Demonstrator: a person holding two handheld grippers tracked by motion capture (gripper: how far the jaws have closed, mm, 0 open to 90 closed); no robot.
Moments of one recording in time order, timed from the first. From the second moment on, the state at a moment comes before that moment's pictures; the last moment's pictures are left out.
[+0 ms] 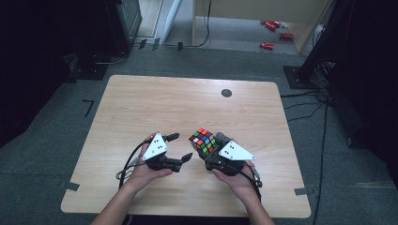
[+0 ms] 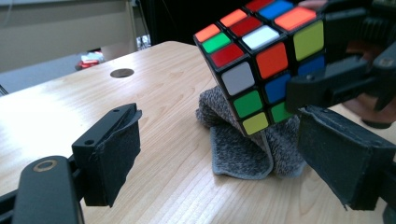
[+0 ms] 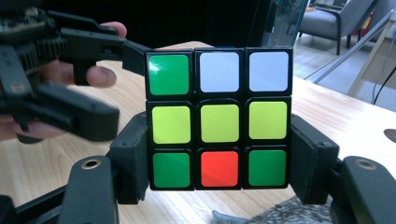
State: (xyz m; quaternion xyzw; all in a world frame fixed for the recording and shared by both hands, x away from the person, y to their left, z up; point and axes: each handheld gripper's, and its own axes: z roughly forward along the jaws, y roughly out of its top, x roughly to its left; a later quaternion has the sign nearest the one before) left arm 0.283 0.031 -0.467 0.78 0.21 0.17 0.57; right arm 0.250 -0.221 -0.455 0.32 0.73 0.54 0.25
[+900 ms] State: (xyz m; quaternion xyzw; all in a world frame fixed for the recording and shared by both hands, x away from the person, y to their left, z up) left arm 0.264 0.010 -0.485 0.78 0.07 0.35 0.51; right arm 0.249 -0.210 -0.450 0.37 0.74 0.54 0.14
